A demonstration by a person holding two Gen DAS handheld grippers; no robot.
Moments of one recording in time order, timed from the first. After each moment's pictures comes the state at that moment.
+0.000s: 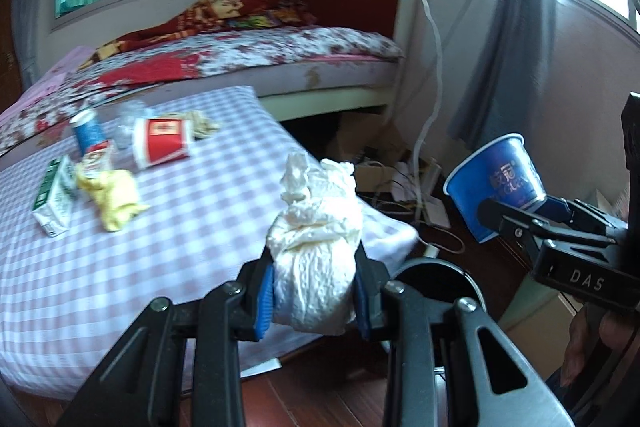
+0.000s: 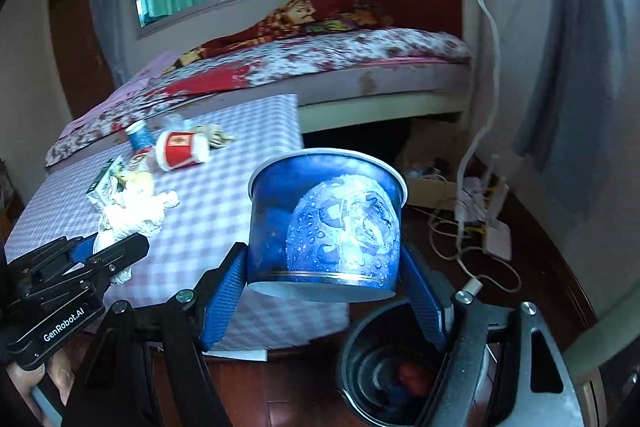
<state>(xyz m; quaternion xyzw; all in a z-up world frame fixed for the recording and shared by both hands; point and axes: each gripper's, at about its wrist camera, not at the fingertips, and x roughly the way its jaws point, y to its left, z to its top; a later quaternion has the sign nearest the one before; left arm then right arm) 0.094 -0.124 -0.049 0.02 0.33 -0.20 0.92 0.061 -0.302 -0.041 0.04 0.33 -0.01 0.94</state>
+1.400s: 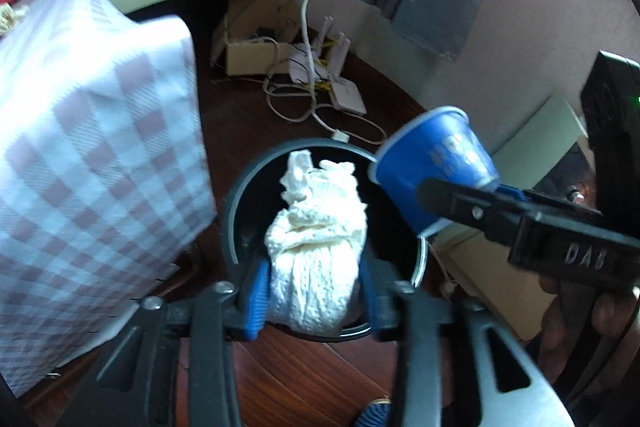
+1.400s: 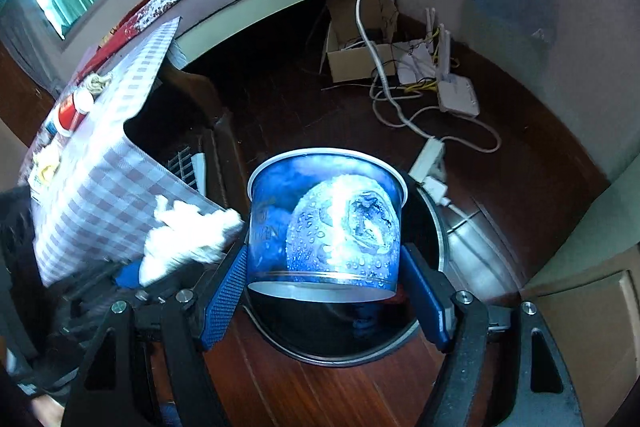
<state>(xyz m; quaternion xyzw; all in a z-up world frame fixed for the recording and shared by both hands) 0.092 -0.269 -0.178 0.04 0.50 -0.34 0.80 0.036 -0.441 -0.182 0.19 0.46 -0.05 0.86</state>
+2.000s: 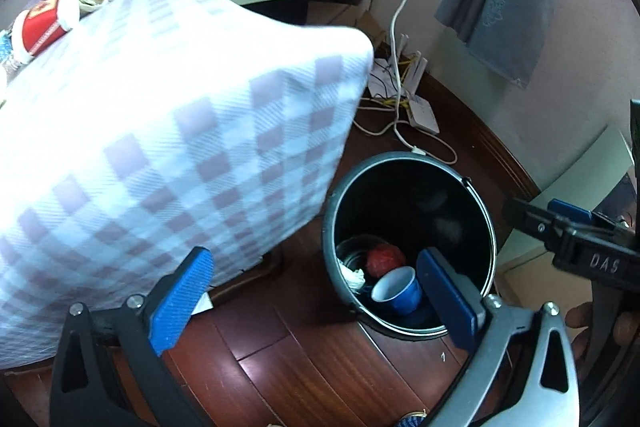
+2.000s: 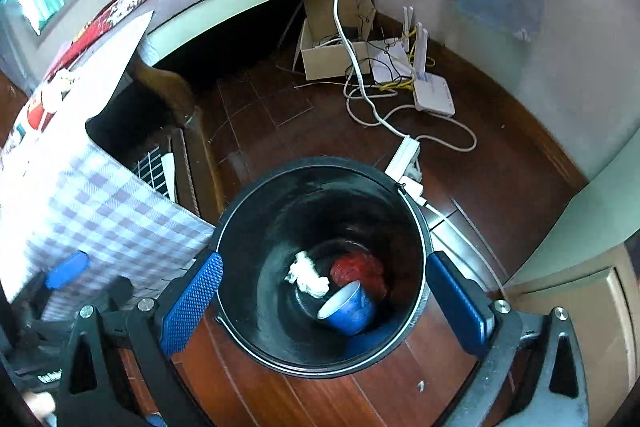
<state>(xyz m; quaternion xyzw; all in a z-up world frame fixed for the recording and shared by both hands) 0.103 -0.219 -0.169 0.05 0.48 -0.22 0.85 0.044 -0.431 -0.190 0.14 0.48 -0.12 0.86</state>
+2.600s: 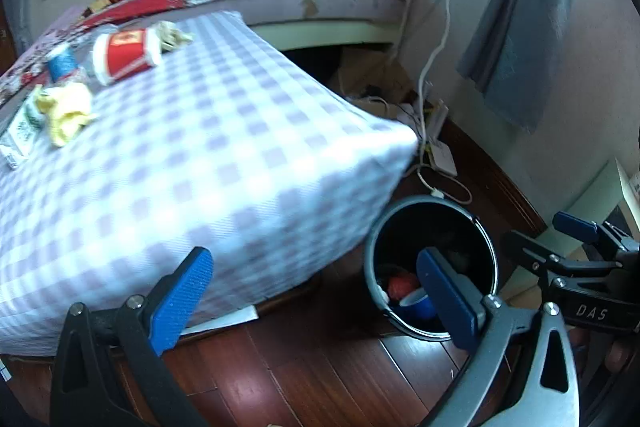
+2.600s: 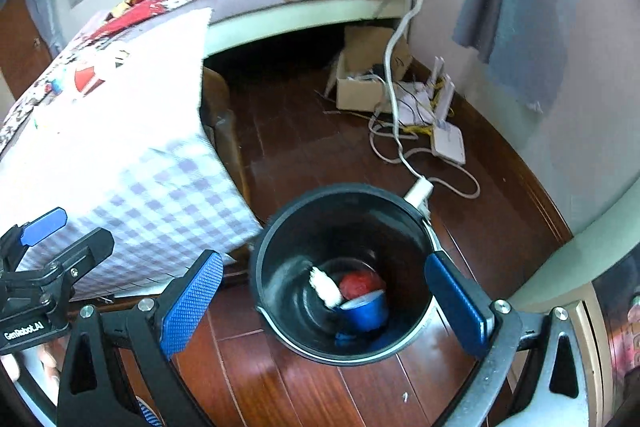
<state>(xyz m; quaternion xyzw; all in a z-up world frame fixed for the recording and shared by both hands) 0.082 -0.143 -0.104 0.03 0.42 -0.17 0.89 0.036 -0.357 -0.131 0.06 0.45 -0.09 0.89</state>
